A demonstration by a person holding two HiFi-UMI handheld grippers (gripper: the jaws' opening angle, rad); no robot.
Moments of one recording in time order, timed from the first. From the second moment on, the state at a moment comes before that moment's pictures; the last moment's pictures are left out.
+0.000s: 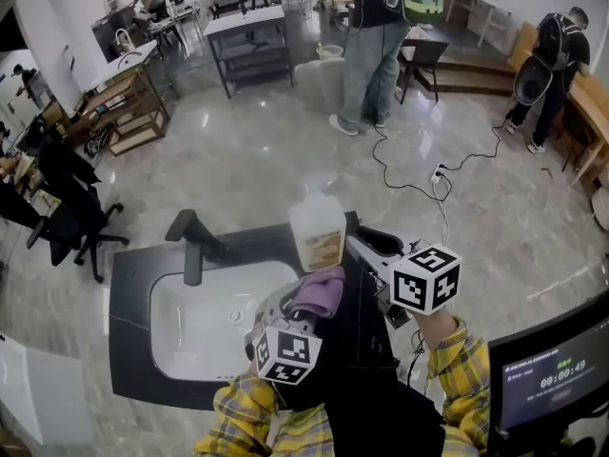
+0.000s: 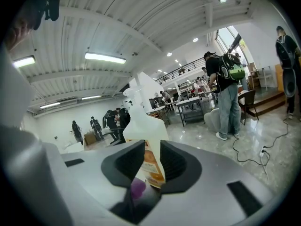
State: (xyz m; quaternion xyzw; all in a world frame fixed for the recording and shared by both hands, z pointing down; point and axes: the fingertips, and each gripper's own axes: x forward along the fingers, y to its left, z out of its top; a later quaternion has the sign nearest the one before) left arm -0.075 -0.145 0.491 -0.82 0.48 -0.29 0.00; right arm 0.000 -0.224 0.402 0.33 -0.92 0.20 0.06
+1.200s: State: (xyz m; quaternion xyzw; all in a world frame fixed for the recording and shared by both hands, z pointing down) left arm -0.165 -0.130 0.383 -0.78 0.61 0.05 -0.14; right arm 0.003 -0.184 0.391 0.35 -0.91 0.20 0.03
